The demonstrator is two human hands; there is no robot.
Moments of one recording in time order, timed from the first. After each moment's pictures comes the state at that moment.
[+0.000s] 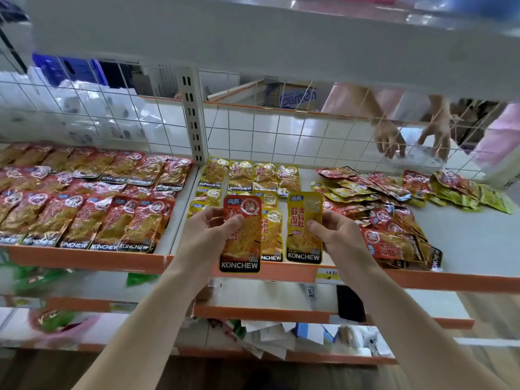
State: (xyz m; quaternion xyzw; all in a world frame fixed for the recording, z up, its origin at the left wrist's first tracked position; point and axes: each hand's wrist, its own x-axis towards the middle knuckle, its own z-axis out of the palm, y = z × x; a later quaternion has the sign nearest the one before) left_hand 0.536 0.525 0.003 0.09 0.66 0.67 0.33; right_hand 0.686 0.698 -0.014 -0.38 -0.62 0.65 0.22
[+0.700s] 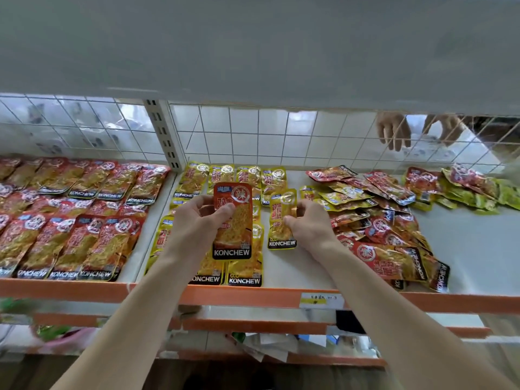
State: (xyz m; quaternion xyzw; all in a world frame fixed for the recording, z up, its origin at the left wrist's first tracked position) left_hand 0.512 0.600 -0.001 0.11 0.71 0.64 0.28; right_hand 0.622 0.778 -0.052 -0.42 -0.78 0.44 0.14
